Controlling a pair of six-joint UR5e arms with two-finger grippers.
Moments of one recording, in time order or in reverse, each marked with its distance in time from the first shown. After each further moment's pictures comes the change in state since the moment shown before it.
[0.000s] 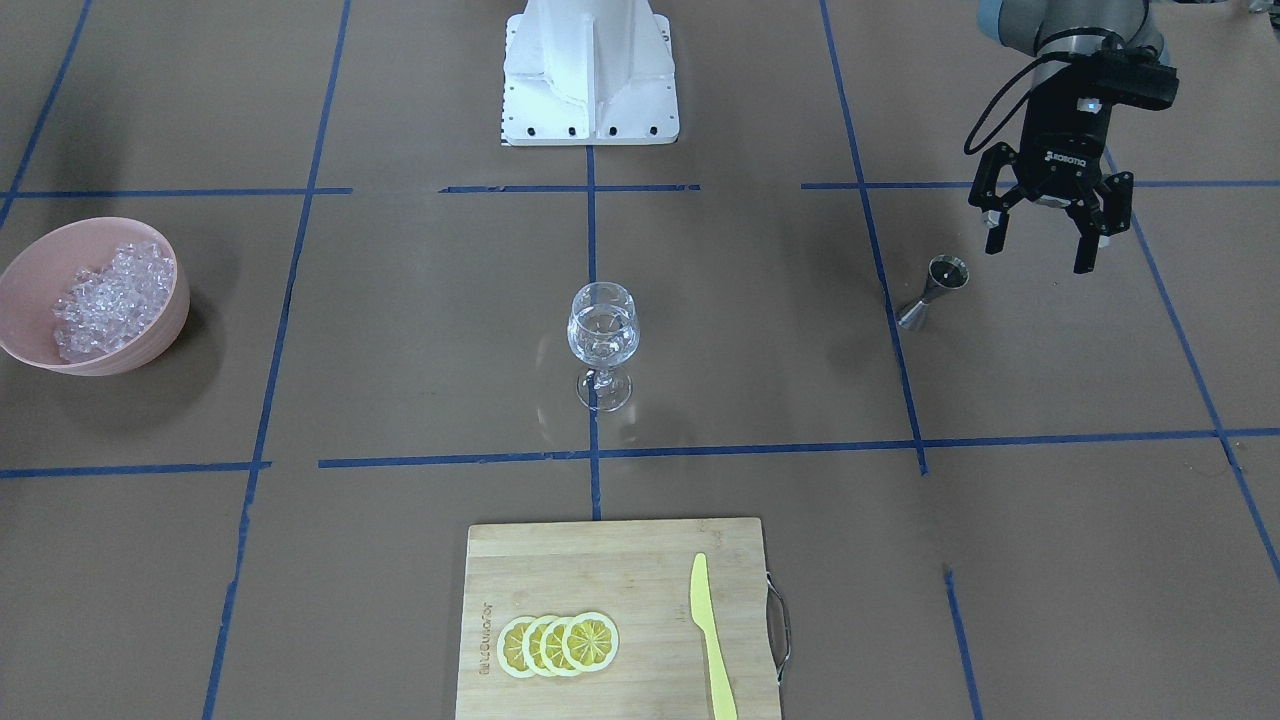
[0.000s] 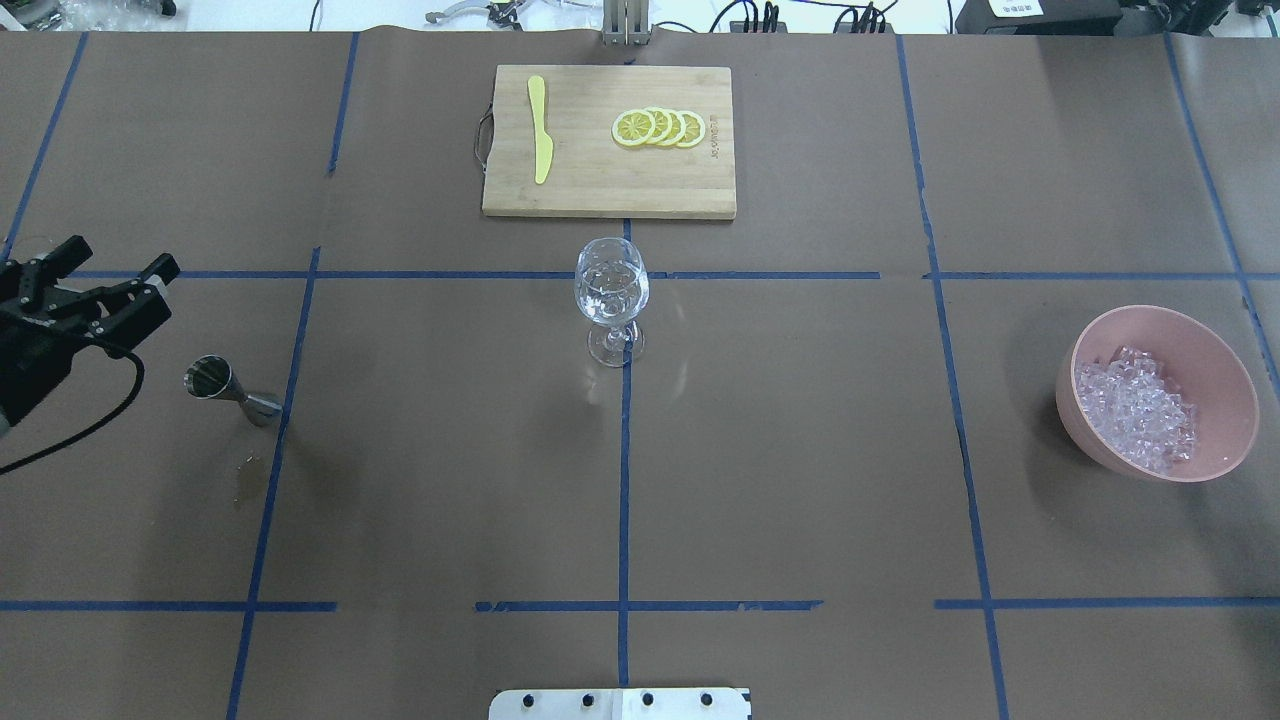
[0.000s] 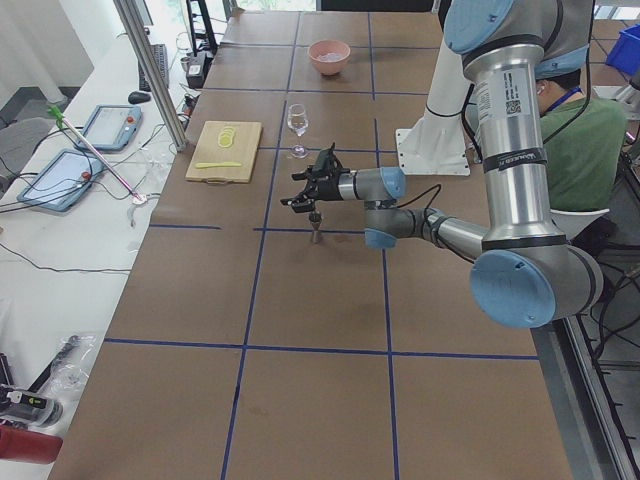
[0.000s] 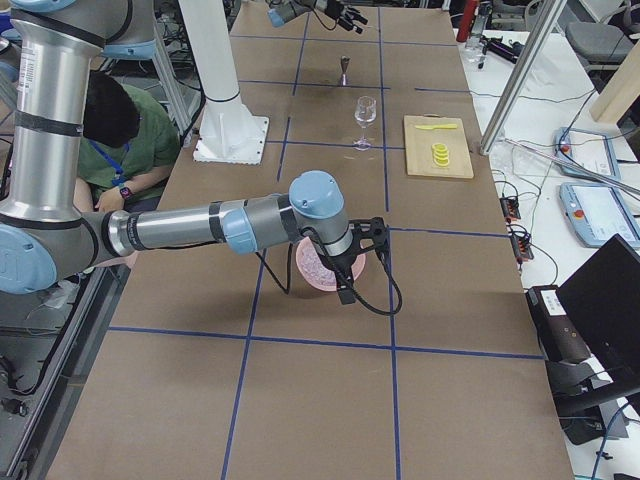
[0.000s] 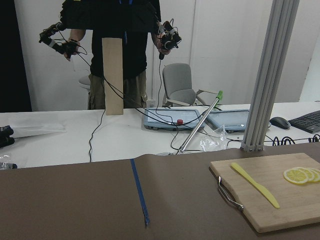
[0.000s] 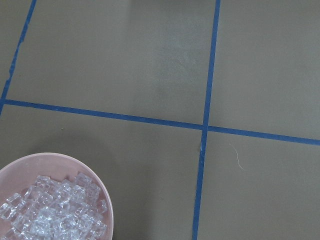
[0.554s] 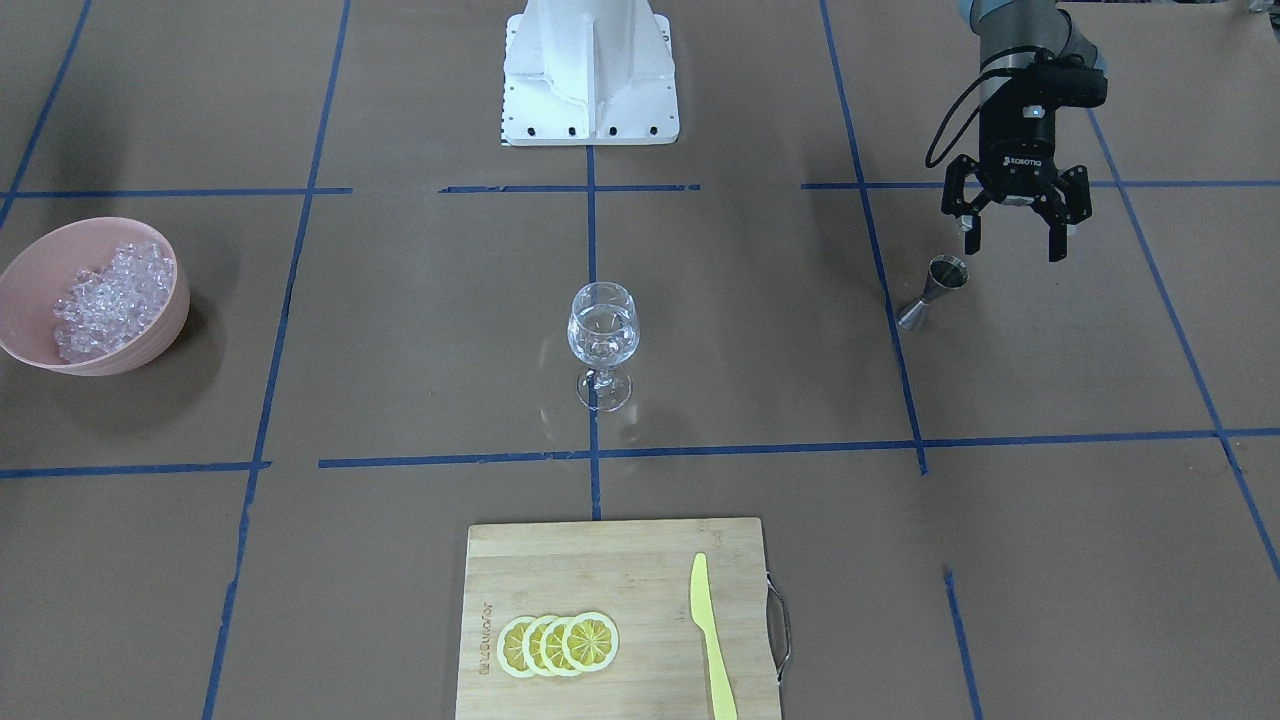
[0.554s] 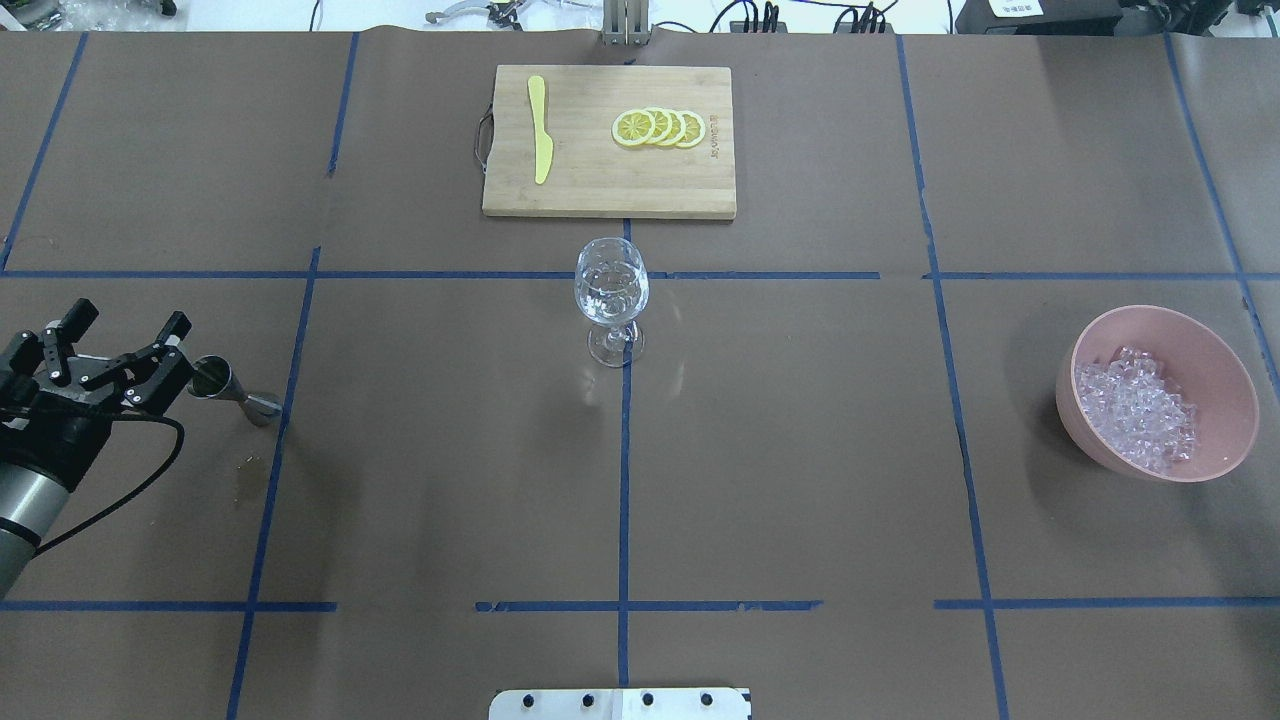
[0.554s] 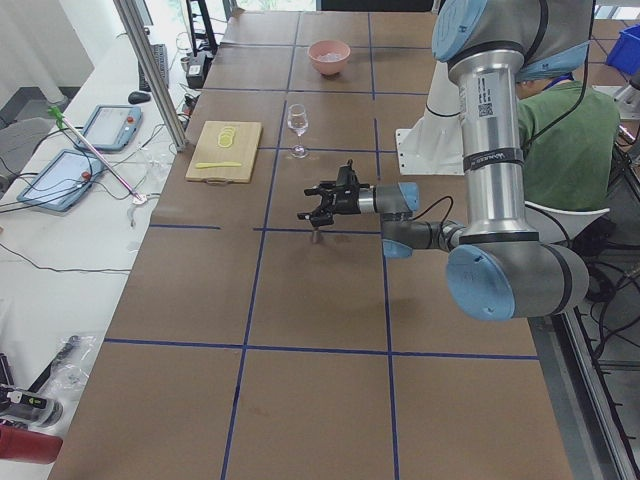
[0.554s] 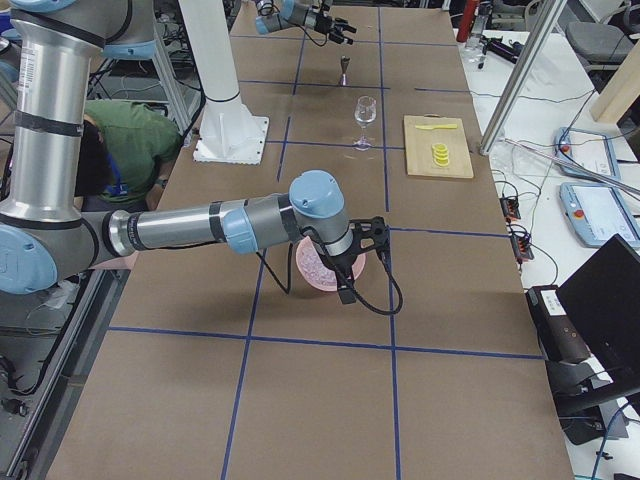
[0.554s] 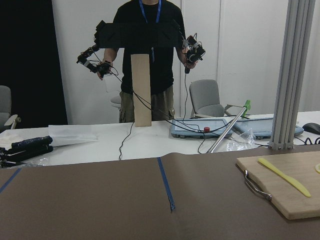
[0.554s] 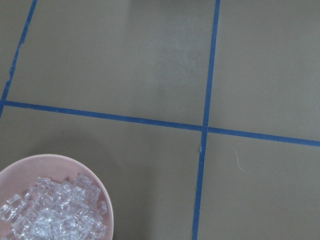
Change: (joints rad) left arm 0.191 -0.001 0.084 -0.005 0.320 -0.029; right arm 0.001 0.002 -0.001 0.000 0.000 0.001
